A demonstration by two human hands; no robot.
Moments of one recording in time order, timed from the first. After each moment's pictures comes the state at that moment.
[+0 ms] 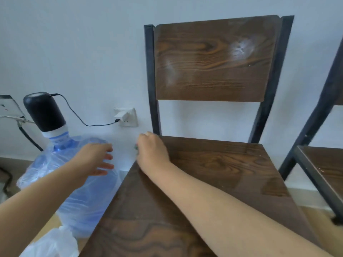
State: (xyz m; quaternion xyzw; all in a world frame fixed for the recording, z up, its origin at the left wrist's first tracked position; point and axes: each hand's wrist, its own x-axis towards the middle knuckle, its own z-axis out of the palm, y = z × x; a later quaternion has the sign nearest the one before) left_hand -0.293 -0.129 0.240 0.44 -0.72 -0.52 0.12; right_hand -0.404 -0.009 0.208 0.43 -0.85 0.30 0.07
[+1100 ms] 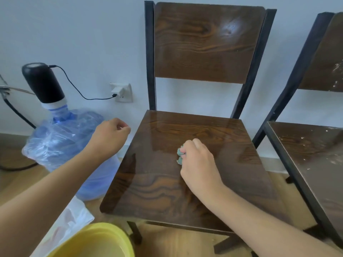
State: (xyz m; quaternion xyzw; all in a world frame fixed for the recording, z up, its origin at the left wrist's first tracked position) left_hand -0.265 -0.067 0.249 0.30 -0.88 -0.34 0.14; right_hand -0.315 0.162 0.213 0.30 -0.92 0.25 0.07
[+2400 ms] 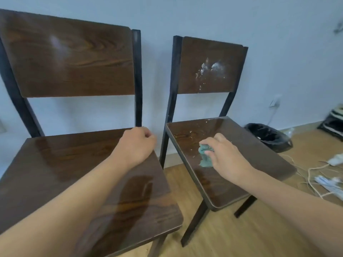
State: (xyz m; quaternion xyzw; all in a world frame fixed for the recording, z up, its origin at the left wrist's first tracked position) left_hand -0.369 0.183 0.288 0.02 -0.90 -0.44 0.02; right_hand -0.368 0.442 0.272 0.11 -0.98 0.12 0.07
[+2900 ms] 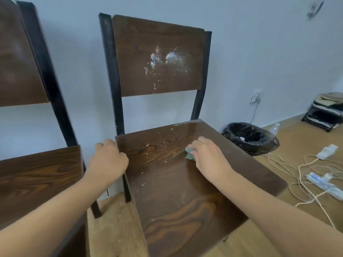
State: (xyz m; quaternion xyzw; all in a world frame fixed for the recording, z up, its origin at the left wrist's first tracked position) left_hand -0.494 0.300 0.224 0.11 -0.93 -0.34 0.03; right_hand -0.509 0.568 0.204 0.07 -0.98 0.10 0.13
